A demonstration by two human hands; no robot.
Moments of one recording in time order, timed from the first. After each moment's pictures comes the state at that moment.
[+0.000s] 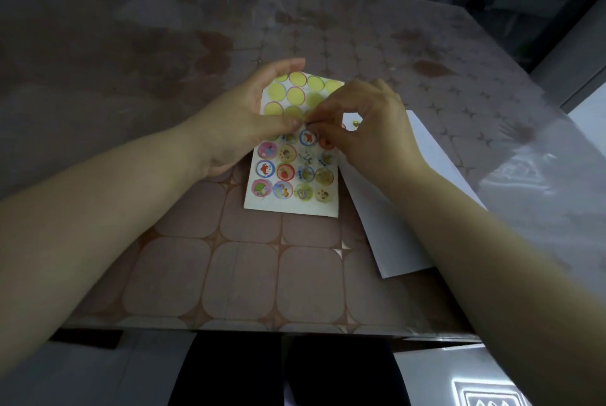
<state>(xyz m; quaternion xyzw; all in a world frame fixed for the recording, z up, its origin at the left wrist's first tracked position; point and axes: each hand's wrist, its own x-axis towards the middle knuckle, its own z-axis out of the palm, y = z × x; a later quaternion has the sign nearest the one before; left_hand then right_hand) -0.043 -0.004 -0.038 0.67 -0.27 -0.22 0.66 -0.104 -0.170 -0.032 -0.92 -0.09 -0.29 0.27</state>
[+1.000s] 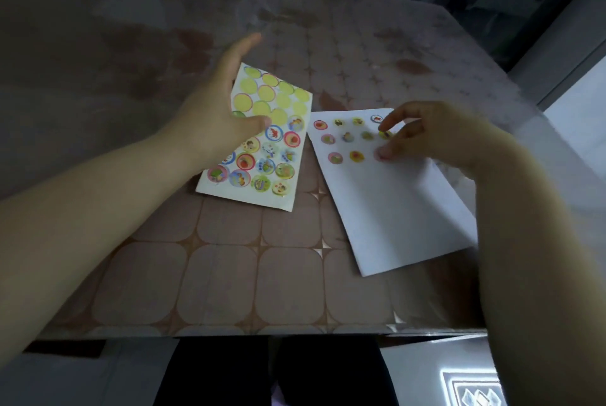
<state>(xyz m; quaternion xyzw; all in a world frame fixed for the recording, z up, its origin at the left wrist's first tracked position) -0.041 -0.003 -0.038 0.83 -0.26 0.00 0.50 -0.133 -0.258 -0.002 -0.92 0.15 0.05 0.35</state>
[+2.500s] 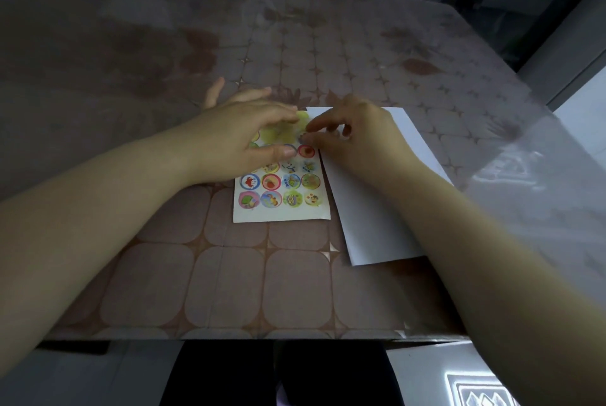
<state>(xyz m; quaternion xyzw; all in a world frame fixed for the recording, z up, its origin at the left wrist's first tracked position) -0.041 0.000 -0.041 0.88 -0.43 0.01 0.19 -0.106 -0.181 -0.034 -0.96 0.01 -0.14 0.25</state>
